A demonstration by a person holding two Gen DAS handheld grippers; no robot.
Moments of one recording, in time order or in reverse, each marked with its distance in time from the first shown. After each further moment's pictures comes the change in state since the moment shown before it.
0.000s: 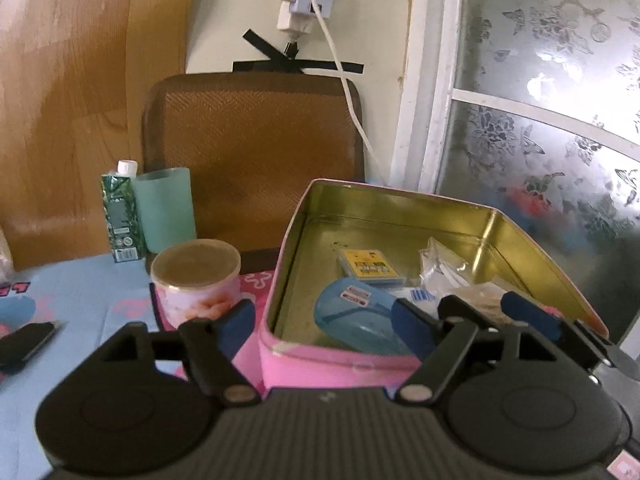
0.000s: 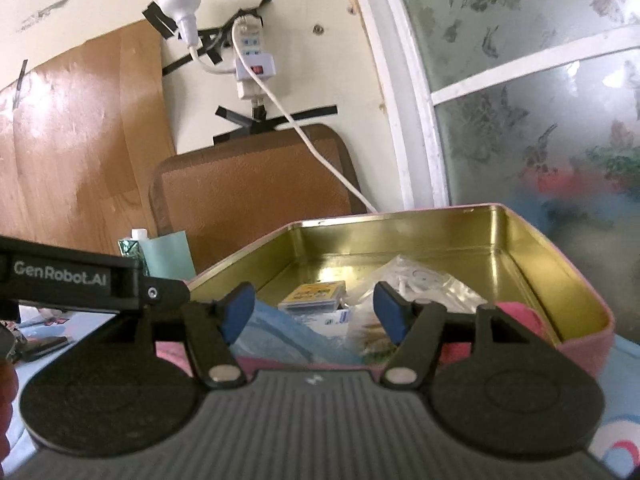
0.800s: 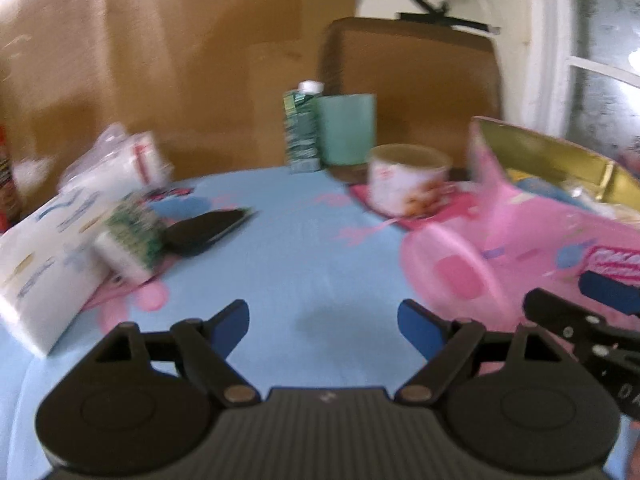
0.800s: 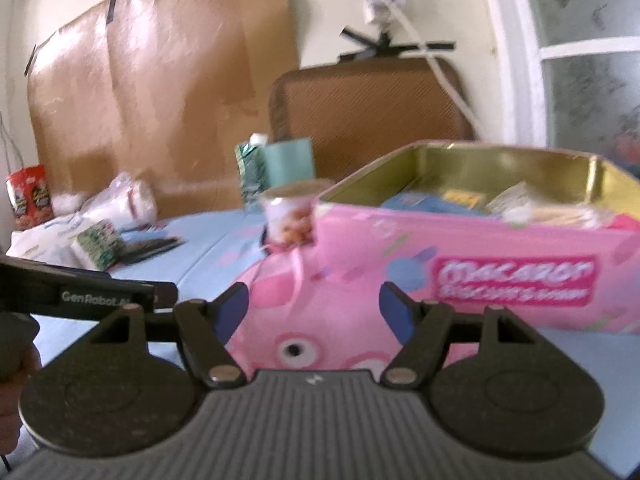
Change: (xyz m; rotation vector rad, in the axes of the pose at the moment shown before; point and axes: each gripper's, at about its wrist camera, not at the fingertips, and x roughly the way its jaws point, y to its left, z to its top) left arm -0.056 0.119 -0.078 -0.088 0.113 0.314; right arm -0.020 0.084 -0.036 -0.107 0.241 0.226
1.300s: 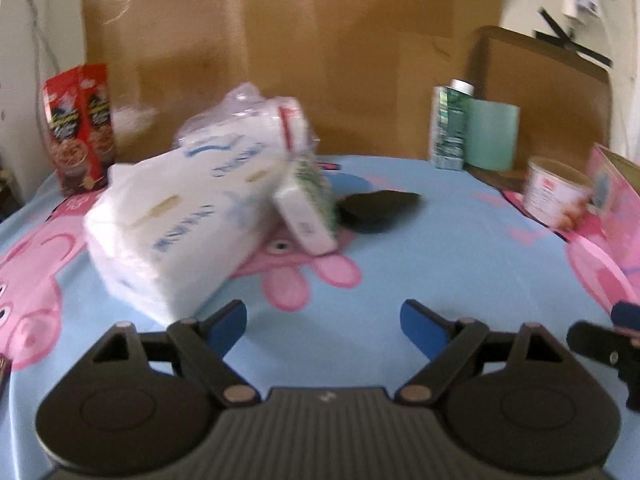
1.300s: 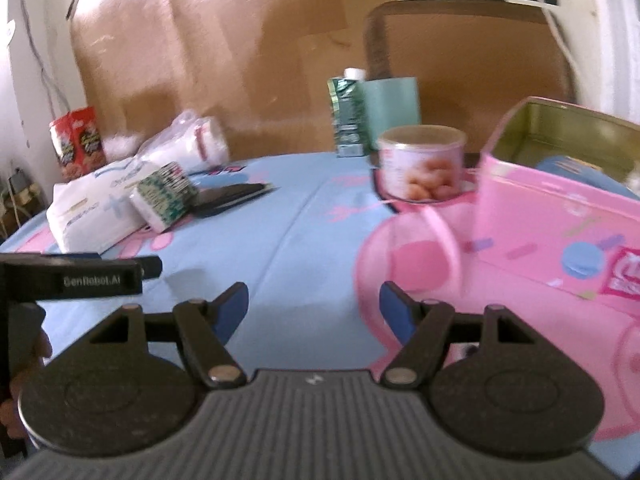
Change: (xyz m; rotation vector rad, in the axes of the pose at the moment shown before) left arm 0.006 0.107 -0.017 -0.175 0.001 0.182; right arm 0.050 0.069 0.006 -0.063 0.187 0.172
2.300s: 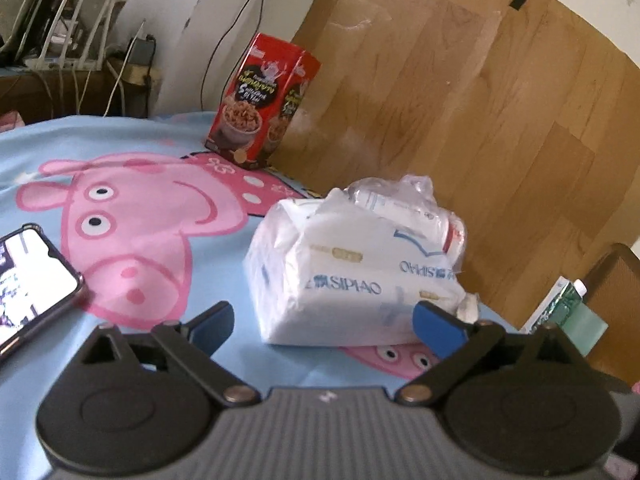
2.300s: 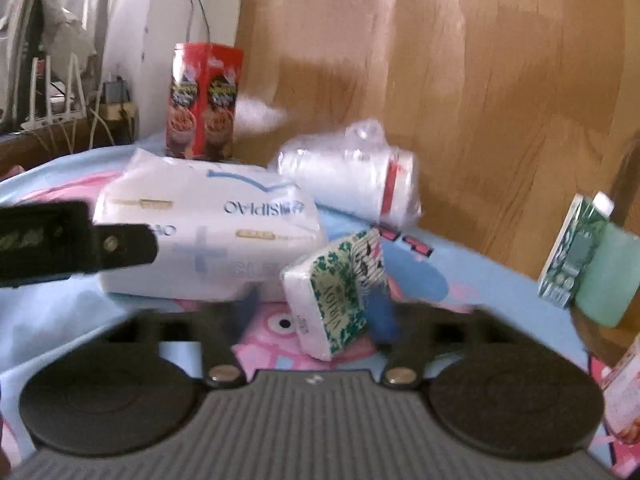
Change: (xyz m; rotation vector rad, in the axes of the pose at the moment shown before) left arm -0.026 0.102 -0.008 -0.578 -0.230 0.130; right arm 0.126 0.137 0.063 -0.437 -0.032 0.240
